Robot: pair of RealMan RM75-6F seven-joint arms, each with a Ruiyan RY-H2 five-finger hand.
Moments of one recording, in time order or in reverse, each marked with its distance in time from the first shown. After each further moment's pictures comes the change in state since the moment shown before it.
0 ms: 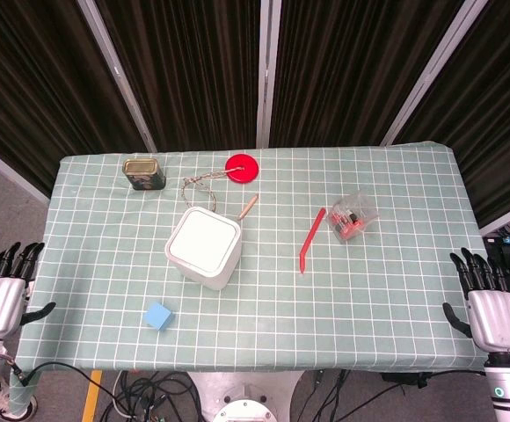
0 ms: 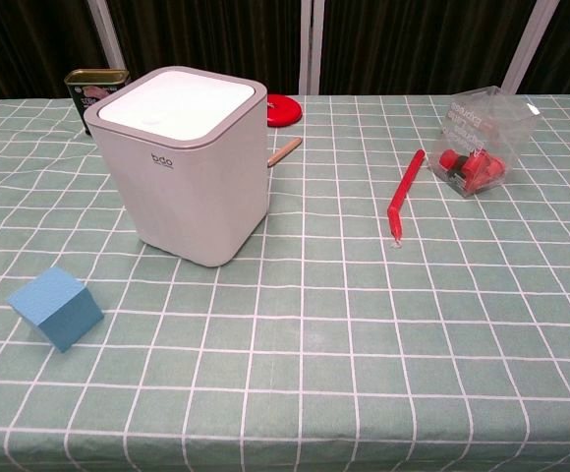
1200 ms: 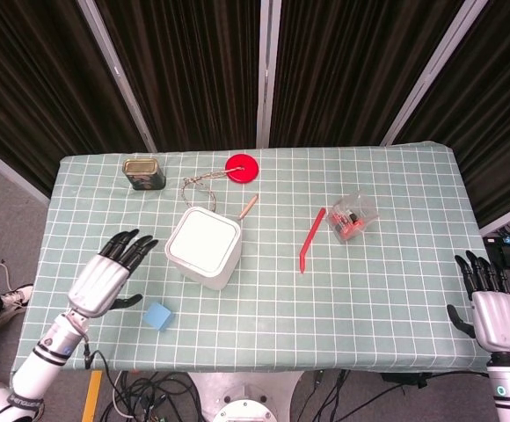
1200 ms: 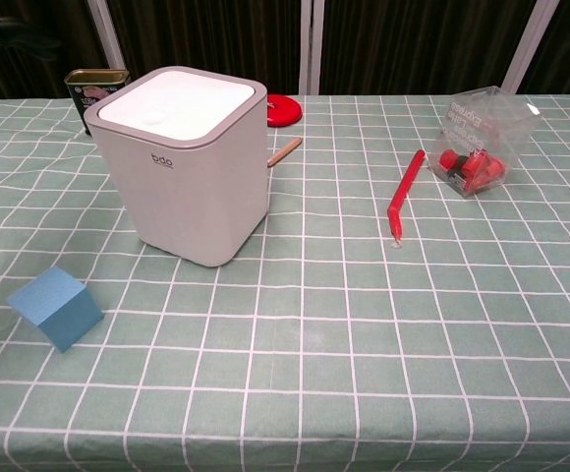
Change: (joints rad) left arm -0.269 -0.074 -0.027 -0.132 0.199 -0.229 0.085; right arm -0.001 -0.022 0.002 0.056 0.033 -0.024 0.035
